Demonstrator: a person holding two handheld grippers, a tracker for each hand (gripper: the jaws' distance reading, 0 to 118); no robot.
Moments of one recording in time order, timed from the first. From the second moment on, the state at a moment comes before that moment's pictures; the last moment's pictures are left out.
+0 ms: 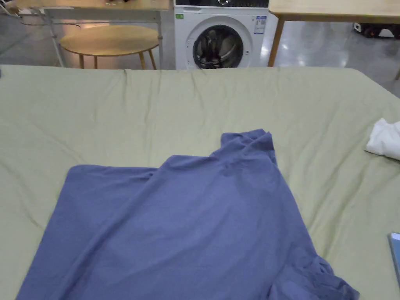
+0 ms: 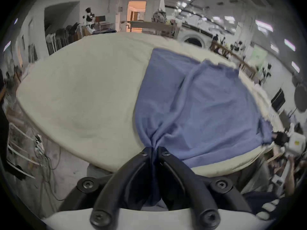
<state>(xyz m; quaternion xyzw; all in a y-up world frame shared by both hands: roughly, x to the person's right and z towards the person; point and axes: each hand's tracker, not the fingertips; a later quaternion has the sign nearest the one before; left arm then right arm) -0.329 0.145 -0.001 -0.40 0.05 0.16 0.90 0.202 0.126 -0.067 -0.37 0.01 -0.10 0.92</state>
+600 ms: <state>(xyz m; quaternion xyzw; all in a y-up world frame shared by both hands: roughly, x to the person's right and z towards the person) -0.386 0.157 -0.245 -0.33 -0.04 0.17 0.93 0.183 0.158 -0.334 -0.36 0.04 -0.05 0.93</state>
